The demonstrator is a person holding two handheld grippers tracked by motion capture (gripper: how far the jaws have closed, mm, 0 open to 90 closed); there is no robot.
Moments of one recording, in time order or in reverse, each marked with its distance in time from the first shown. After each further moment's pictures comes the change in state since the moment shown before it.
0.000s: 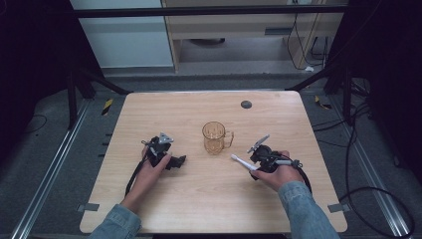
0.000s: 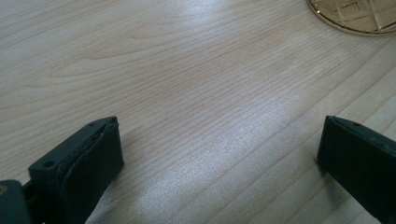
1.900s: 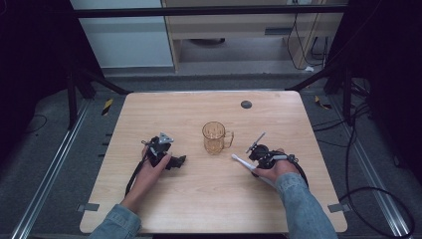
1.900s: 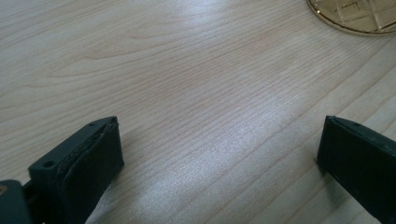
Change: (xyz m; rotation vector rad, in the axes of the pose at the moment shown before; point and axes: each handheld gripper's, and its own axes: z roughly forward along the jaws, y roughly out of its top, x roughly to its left) left arm 0.000 0.000 0.000 0.000 0.000 0.000; right arm -0.016 0.004 0.031 0.132 0.106 -0.001
